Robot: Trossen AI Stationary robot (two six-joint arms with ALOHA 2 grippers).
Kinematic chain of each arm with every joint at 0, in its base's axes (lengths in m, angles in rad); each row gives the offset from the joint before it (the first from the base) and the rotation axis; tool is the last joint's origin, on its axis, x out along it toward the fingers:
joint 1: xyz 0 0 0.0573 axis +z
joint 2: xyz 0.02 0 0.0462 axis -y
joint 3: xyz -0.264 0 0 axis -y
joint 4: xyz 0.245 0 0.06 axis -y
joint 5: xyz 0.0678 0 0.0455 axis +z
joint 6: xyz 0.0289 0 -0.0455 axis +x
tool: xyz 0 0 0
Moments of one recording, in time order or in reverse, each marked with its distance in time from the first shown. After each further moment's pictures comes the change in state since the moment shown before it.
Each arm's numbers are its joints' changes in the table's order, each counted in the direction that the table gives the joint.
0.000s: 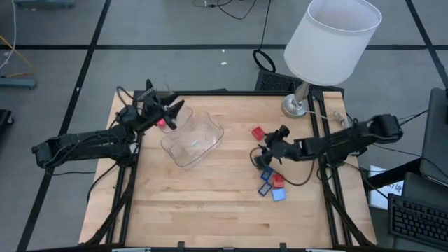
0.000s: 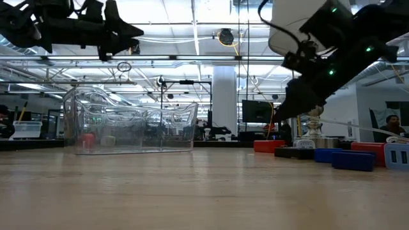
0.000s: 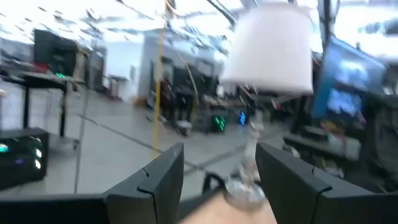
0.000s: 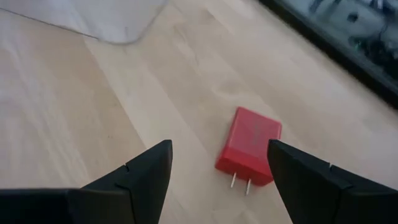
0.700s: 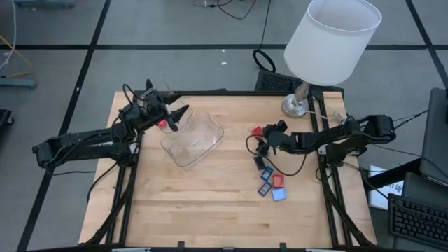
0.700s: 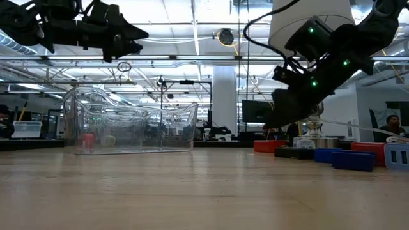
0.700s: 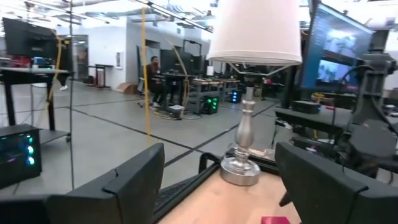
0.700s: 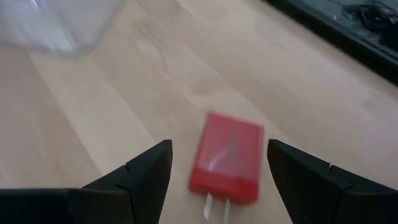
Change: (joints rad) left arm 0.019 -0.022 0.028 -0.077 -0.087 0.058; right arm -0.159 -0.087 0.000 0.142 0.090 -0.007
